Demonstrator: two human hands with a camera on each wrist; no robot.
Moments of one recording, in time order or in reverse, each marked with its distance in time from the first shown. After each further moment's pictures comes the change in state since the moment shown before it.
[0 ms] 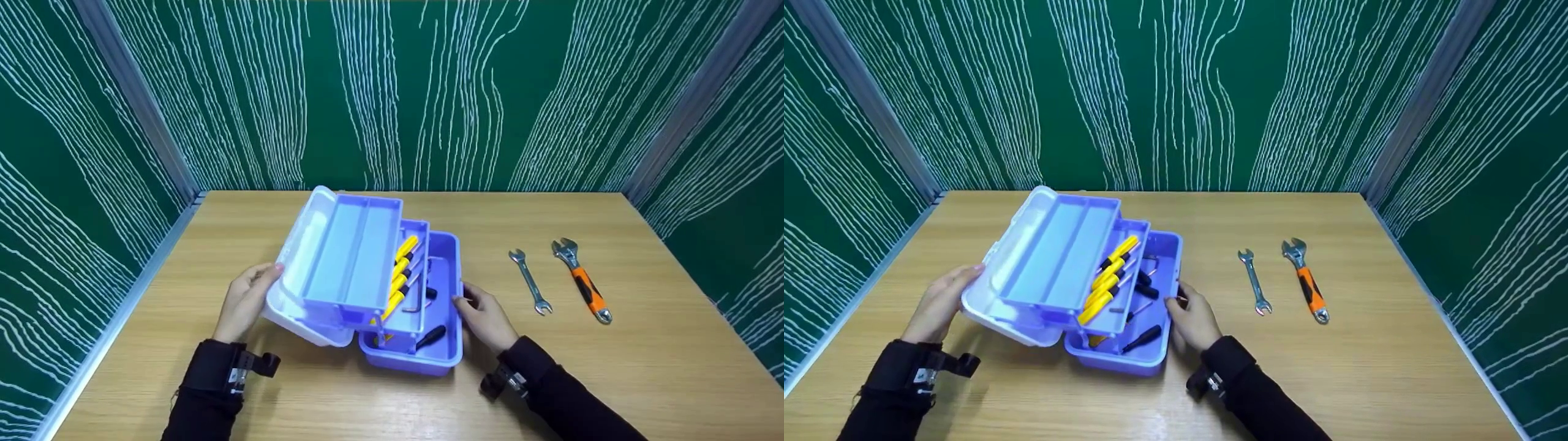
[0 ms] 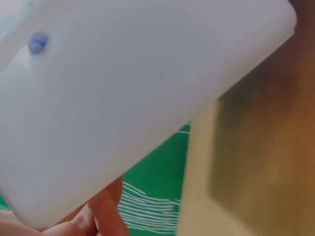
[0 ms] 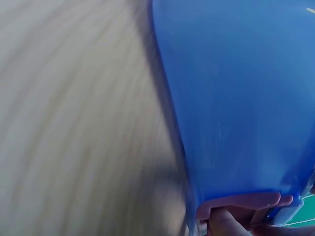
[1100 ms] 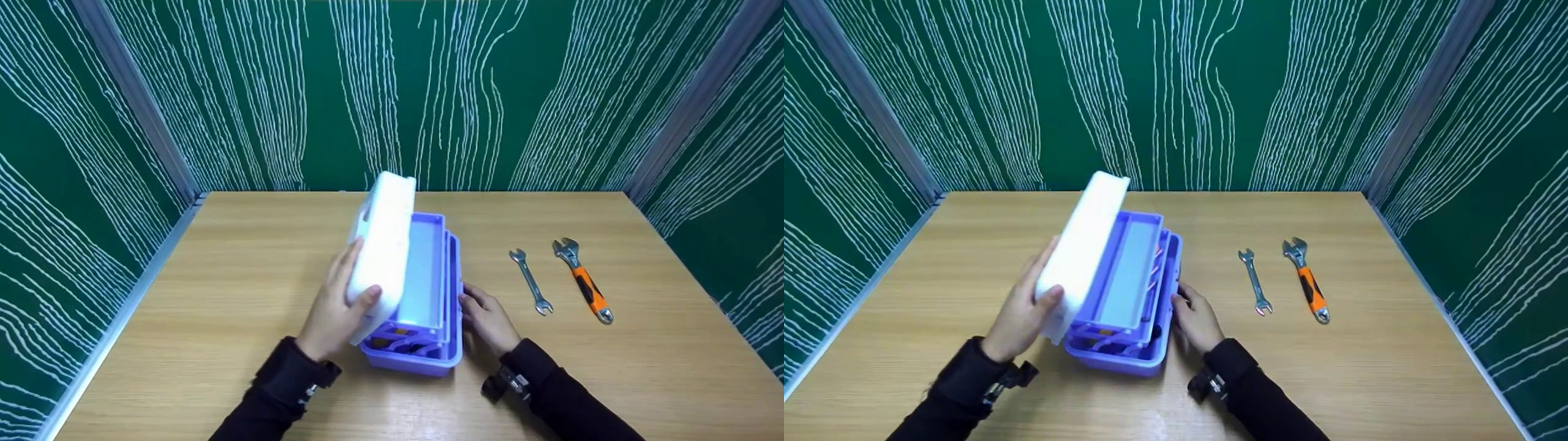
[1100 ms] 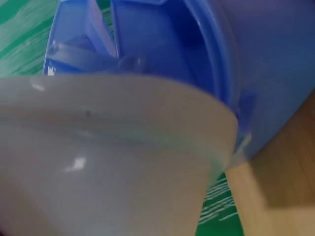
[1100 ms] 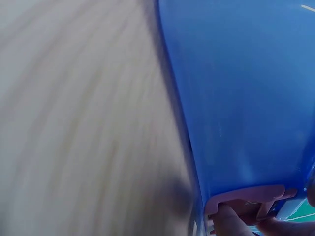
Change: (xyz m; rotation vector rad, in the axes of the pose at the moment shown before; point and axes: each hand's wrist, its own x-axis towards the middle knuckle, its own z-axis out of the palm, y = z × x) left_hand -0.029 0.039 0.107 0.112 -0.154 0.556; right_hand -0.003 0.001 -0.001 0.204 -0.027 0.076
